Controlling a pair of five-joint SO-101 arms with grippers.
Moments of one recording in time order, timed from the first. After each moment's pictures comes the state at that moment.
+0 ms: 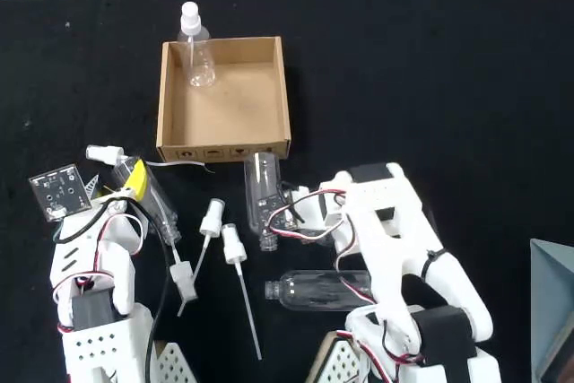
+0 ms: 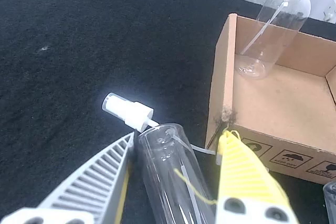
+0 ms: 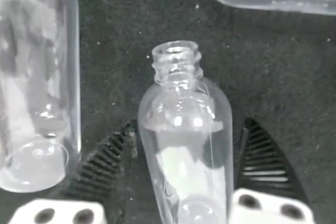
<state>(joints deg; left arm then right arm) -18.2 -103.5 95.6 39.9 6.8 -11.0 -18.7 54.1 62.4 89.6</state>
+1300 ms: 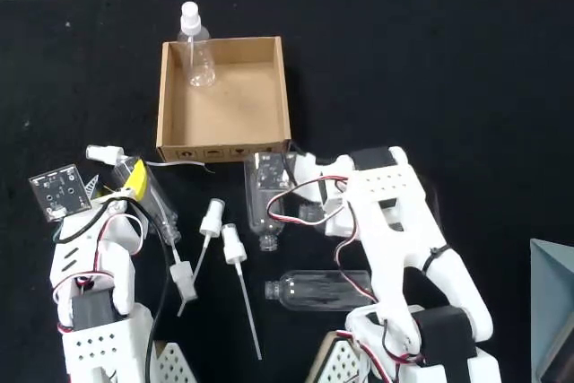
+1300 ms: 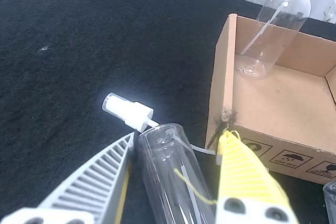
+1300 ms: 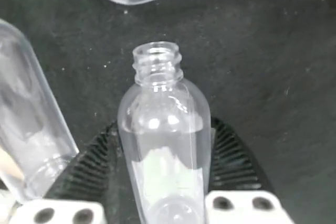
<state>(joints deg) -18.2 -103.5 95.6 39.9 6.8 -11.0 -18.7 46.1 67.7 68.1</state>
